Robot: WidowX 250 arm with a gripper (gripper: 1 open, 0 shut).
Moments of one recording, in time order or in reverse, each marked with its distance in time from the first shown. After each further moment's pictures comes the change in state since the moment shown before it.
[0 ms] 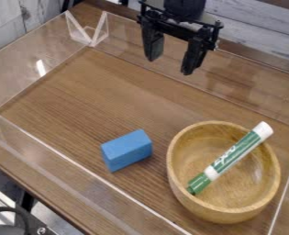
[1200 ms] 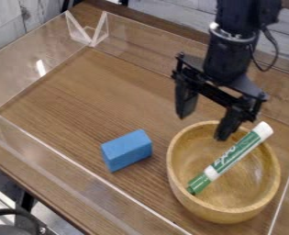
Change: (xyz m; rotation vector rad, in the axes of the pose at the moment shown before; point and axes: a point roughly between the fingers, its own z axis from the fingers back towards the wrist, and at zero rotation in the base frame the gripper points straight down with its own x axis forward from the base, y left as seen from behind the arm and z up) arm -0.046 -0.083 -0.033 0.018 0.078 -0.174
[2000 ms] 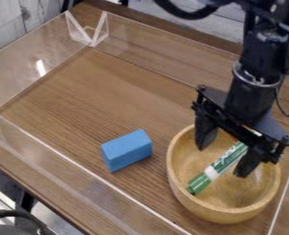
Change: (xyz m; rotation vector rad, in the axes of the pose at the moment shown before) arm -0.006 -0.032 -0.020 0.011 -0.060 -0.049
